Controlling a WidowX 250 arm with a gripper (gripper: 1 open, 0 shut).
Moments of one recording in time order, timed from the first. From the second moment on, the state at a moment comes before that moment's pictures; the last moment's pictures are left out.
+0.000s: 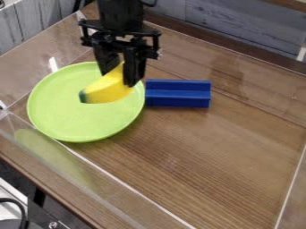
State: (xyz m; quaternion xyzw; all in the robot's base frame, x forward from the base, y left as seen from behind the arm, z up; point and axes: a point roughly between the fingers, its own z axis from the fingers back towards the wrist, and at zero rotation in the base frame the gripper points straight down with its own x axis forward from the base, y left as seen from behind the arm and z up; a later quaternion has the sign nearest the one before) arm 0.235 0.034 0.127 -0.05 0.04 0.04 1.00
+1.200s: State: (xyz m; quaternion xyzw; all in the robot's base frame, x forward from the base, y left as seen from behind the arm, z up) arm 0.233 0.005 0.136 -0.04 0.05 -0.01 1.00
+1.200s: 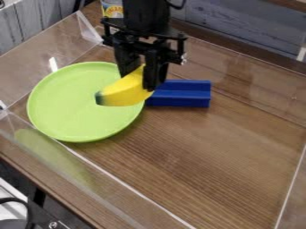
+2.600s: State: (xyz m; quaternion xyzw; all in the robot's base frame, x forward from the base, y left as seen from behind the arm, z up) arm 0.227 -0.048 0.110 -0.04 0.02 -0.03 1.00
